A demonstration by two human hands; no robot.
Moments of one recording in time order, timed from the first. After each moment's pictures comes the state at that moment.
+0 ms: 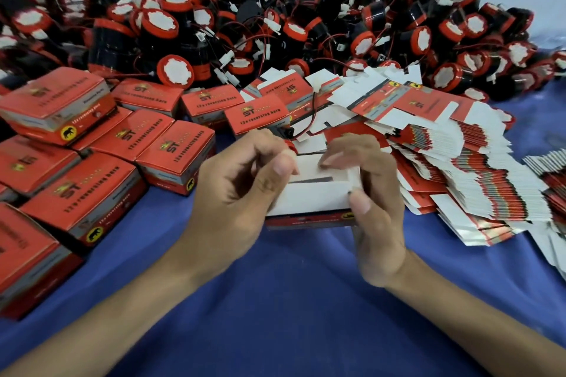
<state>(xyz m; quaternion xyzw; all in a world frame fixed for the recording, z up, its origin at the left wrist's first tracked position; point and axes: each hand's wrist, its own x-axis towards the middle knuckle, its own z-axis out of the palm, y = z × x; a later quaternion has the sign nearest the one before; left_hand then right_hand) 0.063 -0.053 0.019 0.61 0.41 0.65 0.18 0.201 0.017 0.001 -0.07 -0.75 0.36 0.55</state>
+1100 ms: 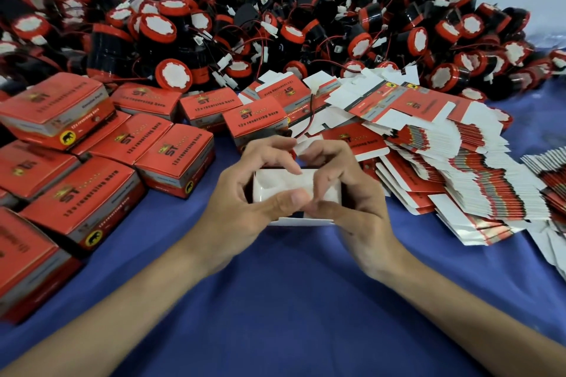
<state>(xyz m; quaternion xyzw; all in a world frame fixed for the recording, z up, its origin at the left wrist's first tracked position) 0.058 -0.051 0.007 0.56 0.44 0.60 0.35 0.201 0.021 -0.005 -0.06 -0.69 0.56 0.45</state>
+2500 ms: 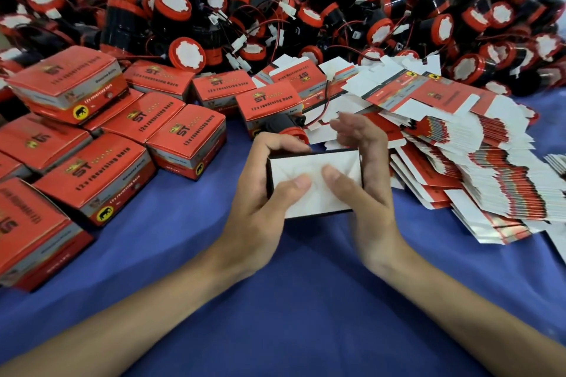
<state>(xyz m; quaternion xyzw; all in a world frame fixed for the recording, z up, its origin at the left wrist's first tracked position) 0.080 -0.054 -0.008 0.52 0.42 0.68 0.29 0.194 0.012 -0.006 -0.18 -0.68 0.52 0.48</state>
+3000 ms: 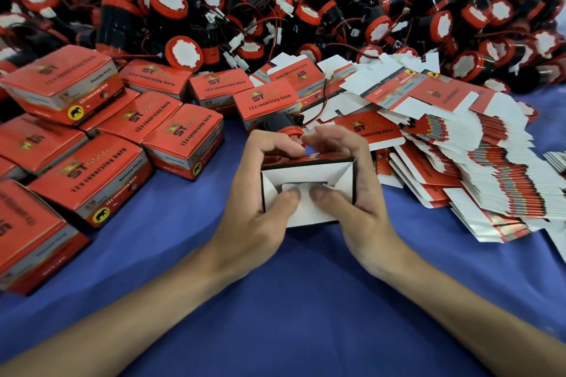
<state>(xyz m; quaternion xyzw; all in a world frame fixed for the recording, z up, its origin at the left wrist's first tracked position) 0.076 -0.055 -0.010 0.58 0.45 0.65 0.20 0.197 0.013 -0.010 -0.10 -0.71 0.55 0.43</state>
